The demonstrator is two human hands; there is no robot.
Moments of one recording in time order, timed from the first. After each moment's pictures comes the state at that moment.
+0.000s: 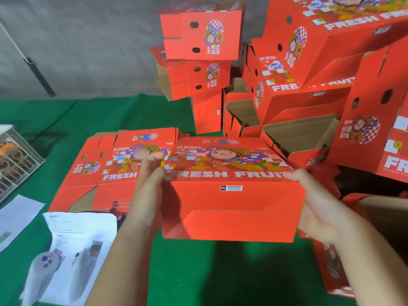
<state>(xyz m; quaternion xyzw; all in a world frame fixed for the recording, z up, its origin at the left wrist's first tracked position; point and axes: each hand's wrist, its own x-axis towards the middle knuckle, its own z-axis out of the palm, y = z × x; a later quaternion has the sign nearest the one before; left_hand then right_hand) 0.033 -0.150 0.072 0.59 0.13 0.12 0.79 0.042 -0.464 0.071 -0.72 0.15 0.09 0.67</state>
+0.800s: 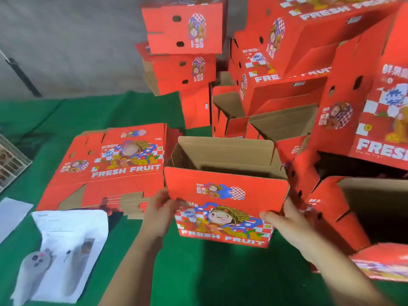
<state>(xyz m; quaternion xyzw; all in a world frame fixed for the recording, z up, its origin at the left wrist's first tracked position) 0.008 -0.154 -0.037 0.70 0.14 -0.02 0.70 -0.015 -0.470 -0.048 -0.81 0.14 0.11 0.57</state>
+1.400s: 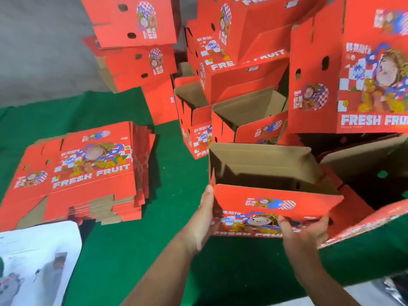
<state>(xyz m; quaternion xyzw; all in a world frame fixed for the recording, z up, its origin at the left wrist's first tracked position) -0.017 -0.293 -0.058 0.62 0.09 -0.32 0.71 -0.105 -0.499 -0.094 -0.69 0.47 -0.16 0.52</state>
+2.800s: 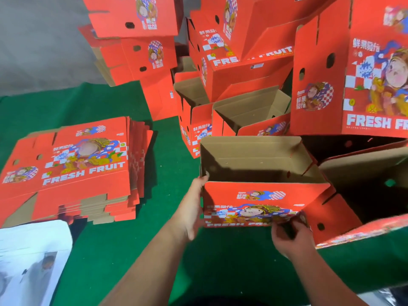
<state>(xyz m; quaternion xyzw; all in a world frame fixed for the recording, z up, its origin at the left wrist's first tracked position) 0.014 -0.291 -0.024 0.62 0.15 -0.30 0.71 -0.050 -0.555 -0.162 -0.09 0.55 -0.09 0.83</state>
